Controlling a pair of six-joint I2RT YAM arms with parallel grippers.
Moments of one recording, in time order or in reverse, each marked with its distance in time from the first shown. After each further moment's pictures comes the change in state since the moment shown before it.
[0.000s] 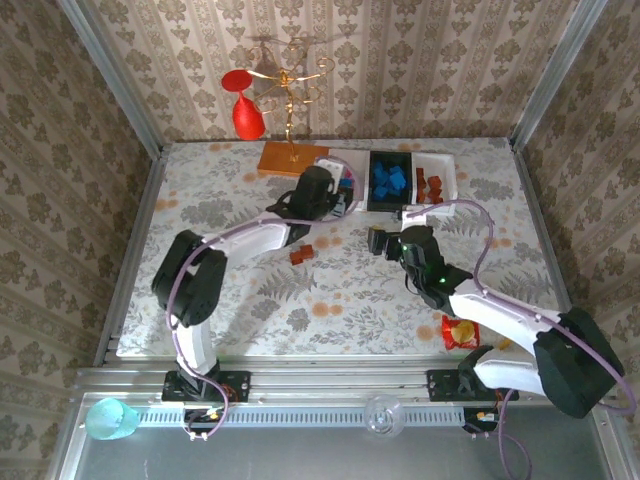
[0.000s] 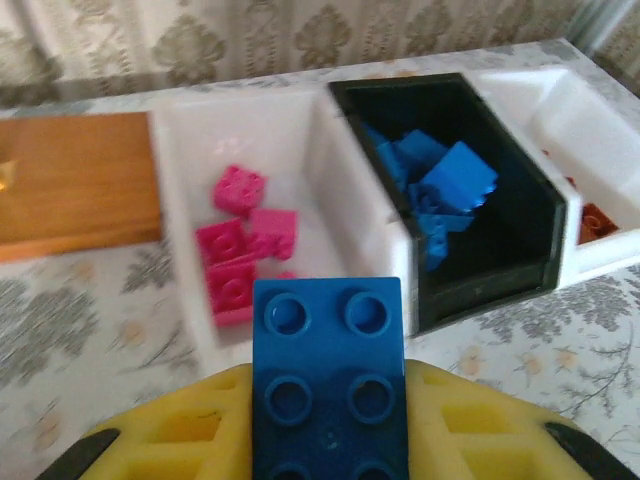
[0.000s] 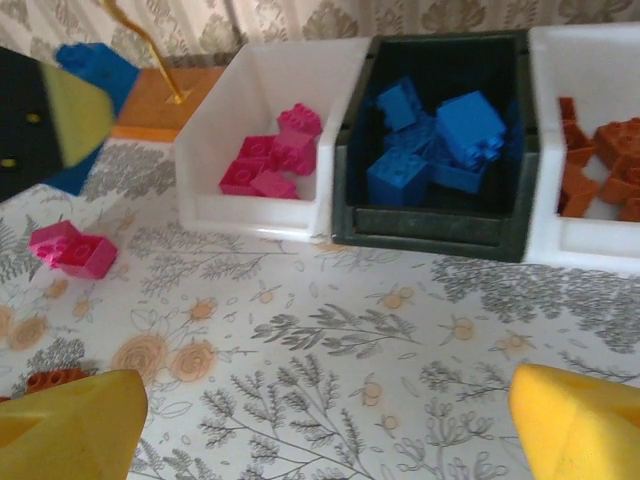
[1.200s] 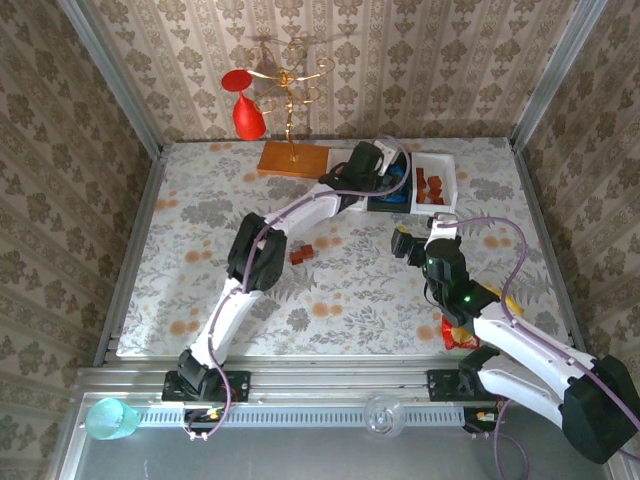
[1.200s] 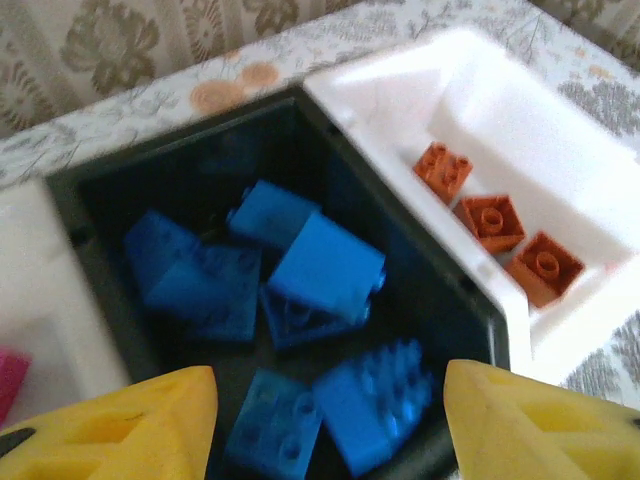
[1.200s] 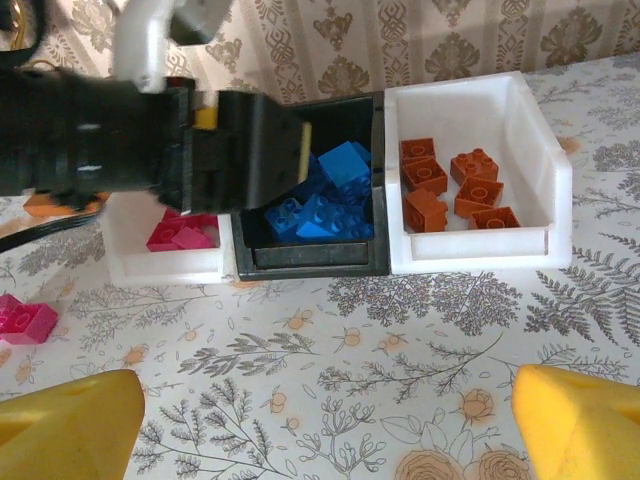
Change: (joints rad) left arm -0.028 0.500 0.721 -0.311 0.123 0.100; right arm -0.054 -0.256 -0.118 -0.063 0.071 0.026
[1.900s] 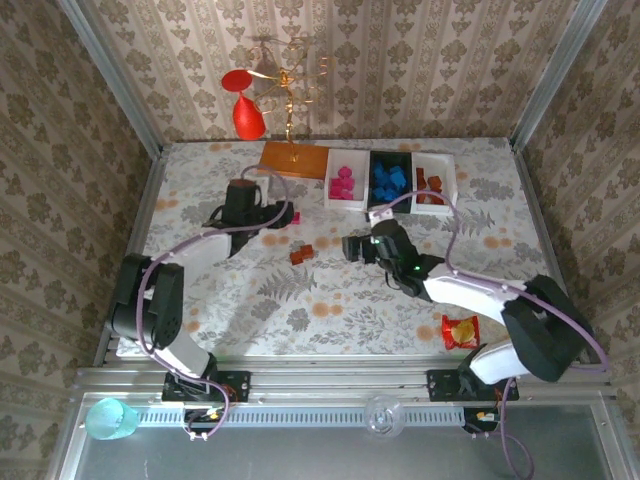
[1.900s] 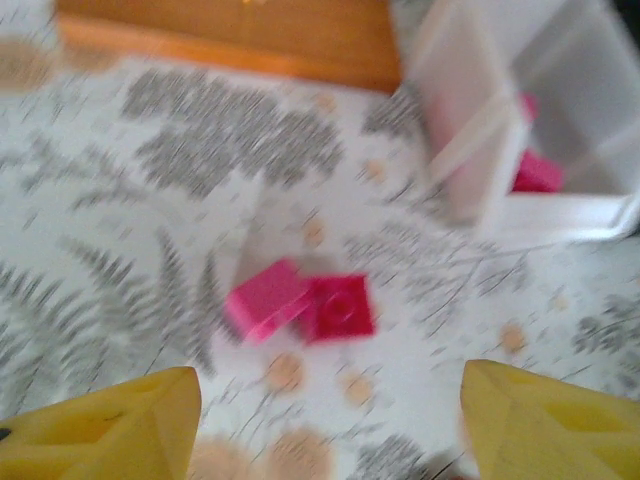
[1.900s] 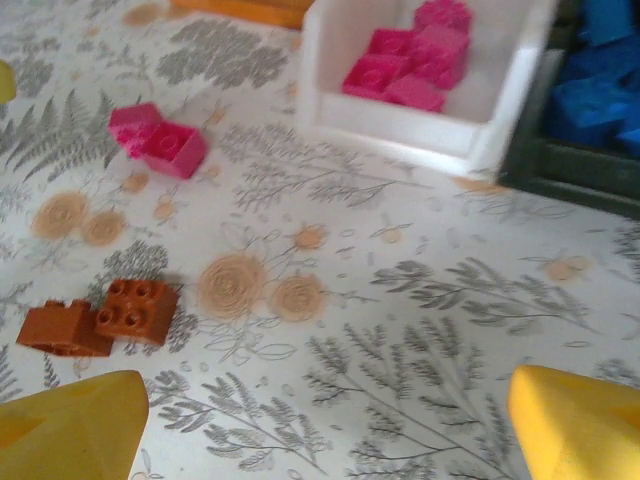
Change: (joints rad) left arm 0.426 -0.788 -1.167 0.255 0.093 -0.159; right arm 0.174 0.568 0.311 0.011 -0.209 -0.057
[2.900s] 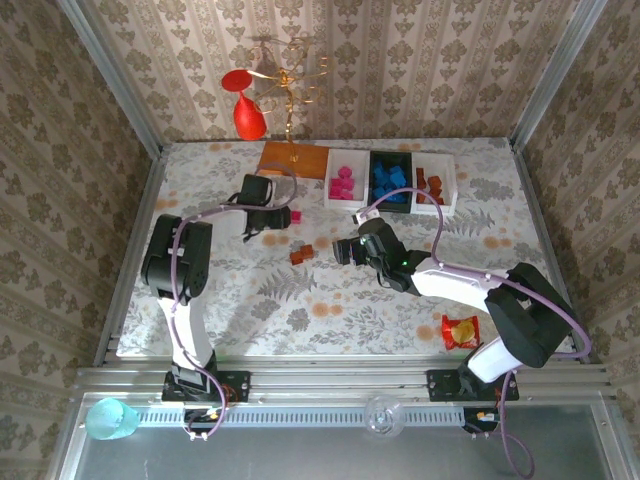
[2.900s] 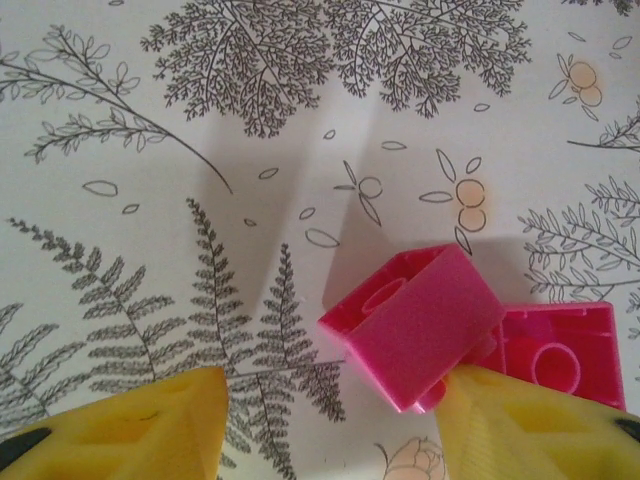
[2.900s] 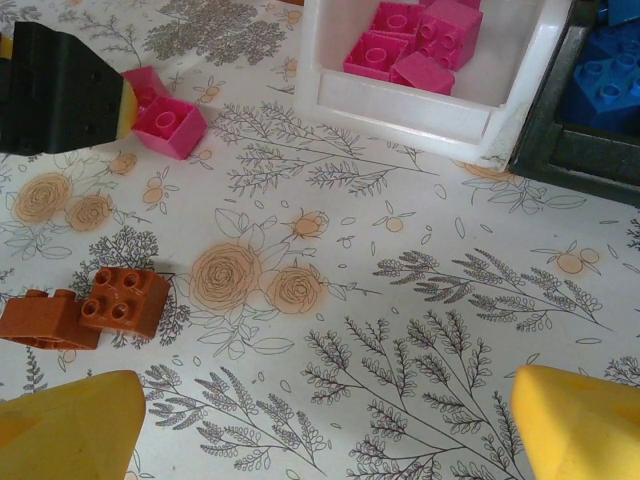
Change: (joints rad) left arm 0.003 0.387 0.324 -0.174 -0.069 0.054; right arm 0.002 0.023 0.030 -0.042 0.009 -0.005
